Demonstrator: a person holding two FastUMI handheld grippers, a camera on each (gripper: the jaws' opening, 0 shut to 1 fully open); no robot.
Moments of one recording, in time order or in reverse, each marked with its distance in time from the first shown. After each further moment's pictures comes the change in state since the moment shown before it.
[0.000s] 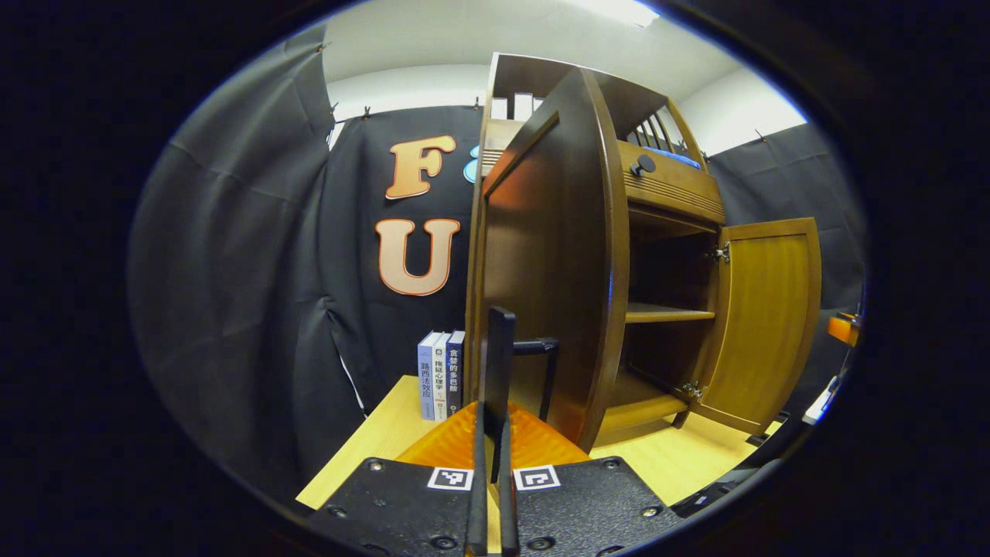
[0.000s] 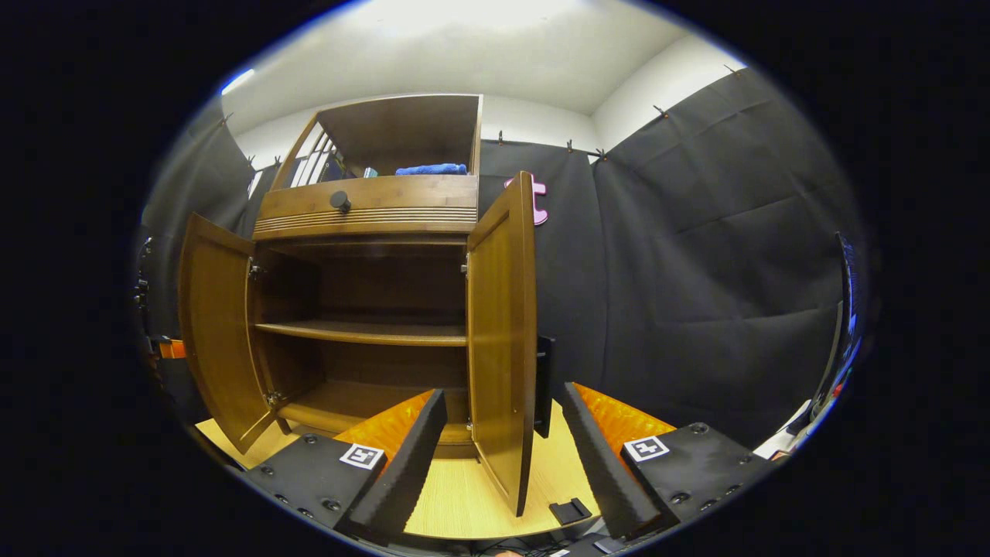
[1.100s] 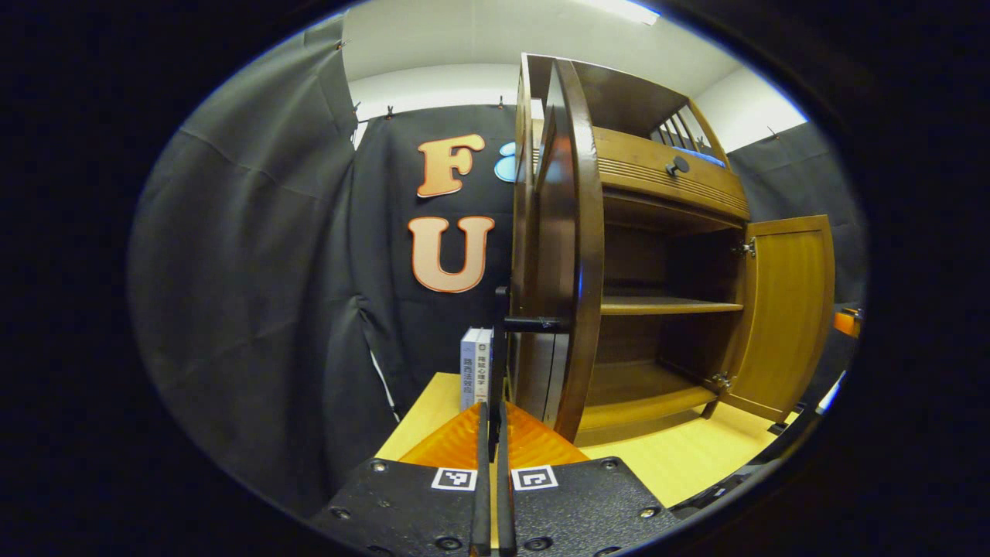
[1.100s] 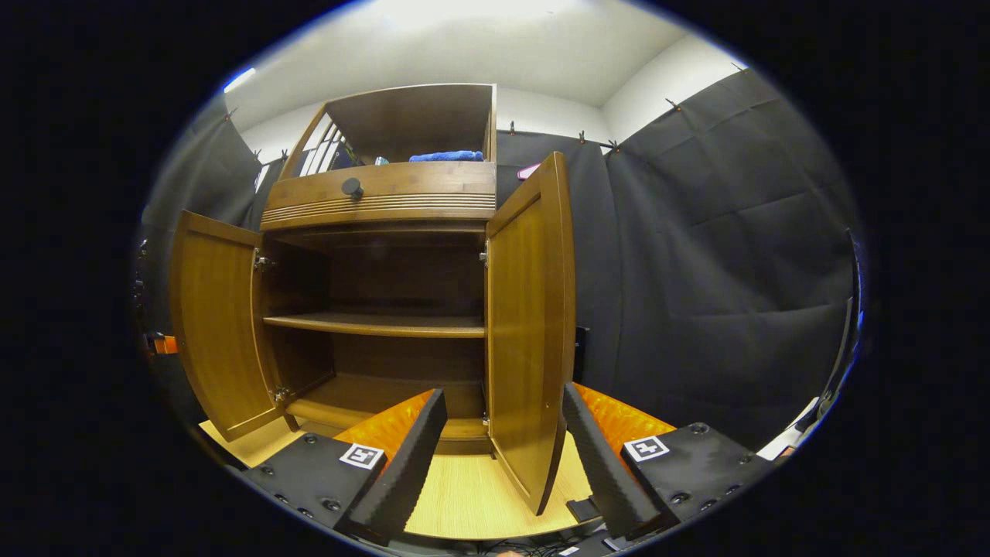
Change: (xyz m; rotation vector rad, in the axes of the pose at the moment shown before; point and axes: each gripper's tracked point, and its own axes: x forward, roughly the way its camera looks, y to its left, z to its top) left arm -0.019 0.074 -0.007 0.020 0.012 0.081; right arm 0.015 0.024 -0.014 -0.003 0.037 0.031
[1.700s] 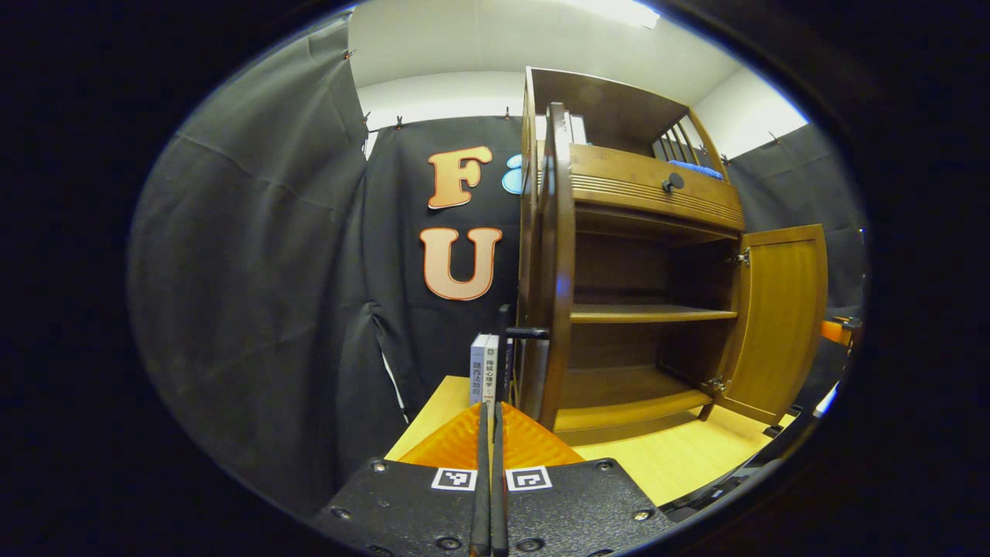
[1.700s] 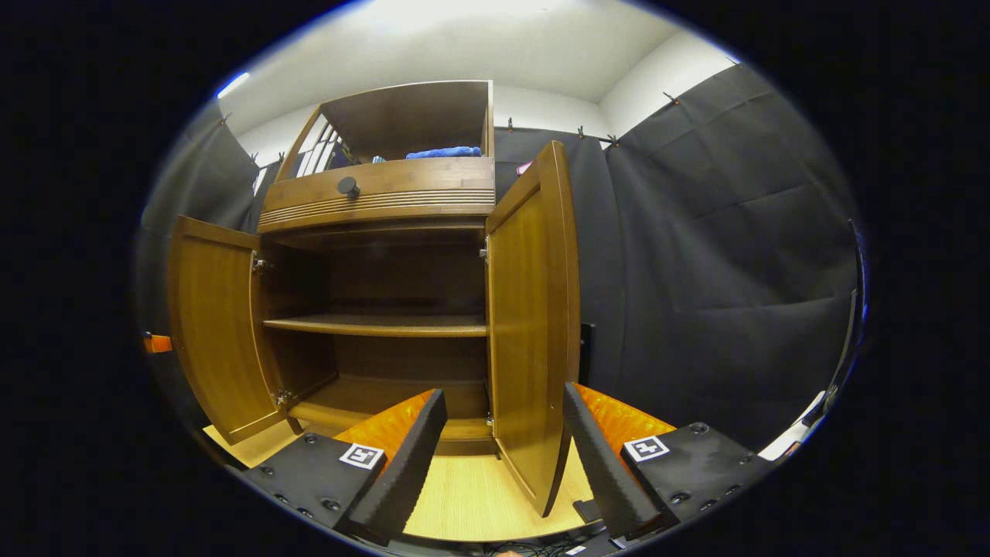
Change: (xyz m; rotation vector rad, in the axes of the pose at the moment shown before) left arm -0.047 -0.012 0.023 0.007 -0.032 0.005; right arm 0.007 0.001 -0.002 0.027 0.006 0.016
